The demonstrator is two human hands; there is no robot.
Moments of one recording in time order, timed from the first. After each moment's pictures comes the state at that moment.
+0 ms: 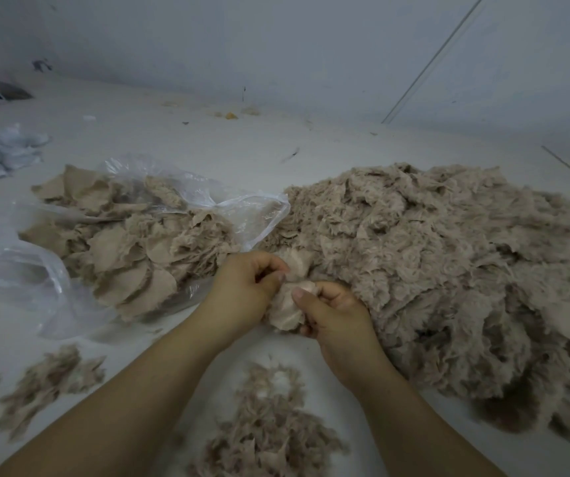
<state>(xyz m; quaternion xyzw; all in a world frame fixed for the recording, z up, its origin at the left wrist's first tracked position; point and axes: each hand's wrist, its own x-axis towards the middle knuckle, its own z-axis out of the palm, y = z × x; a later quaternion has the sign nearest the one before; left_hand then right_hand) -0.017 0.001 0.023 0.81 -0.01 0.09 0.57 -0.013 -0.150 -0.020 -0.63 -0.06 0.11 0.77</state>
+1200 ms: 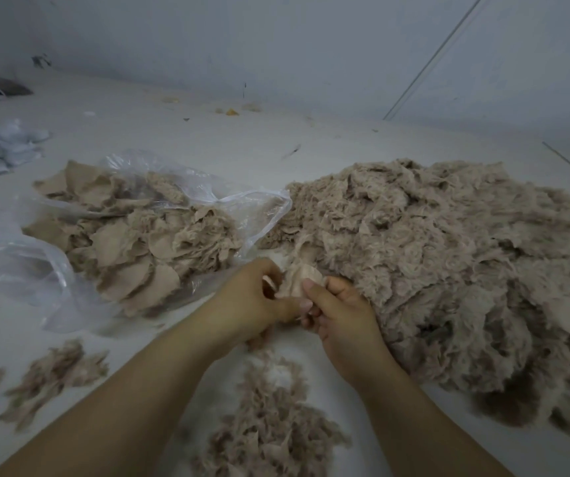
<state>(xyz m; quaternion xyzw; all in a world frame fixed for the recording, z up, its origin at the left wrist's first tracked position) -0.032 0.005 0.026 0.80 0.02 -0.07 0.59 -0.019 -0.149 -0.012 -0.58 -0.03 0.11 0.81</state>
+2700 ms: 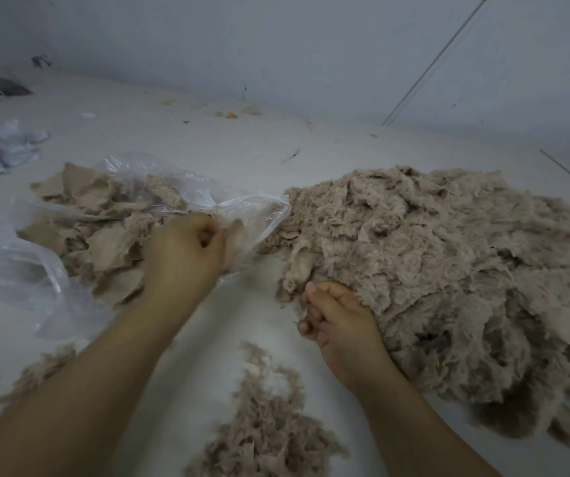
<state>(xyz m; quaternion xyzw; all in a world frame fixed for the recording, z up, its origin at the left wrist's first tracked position) -0.004 0.054 0.043 0.87 0.10 0.32 0.36 -0.016 -0.151 -0.013 -0.54 0.01 0.12 0.84</state>
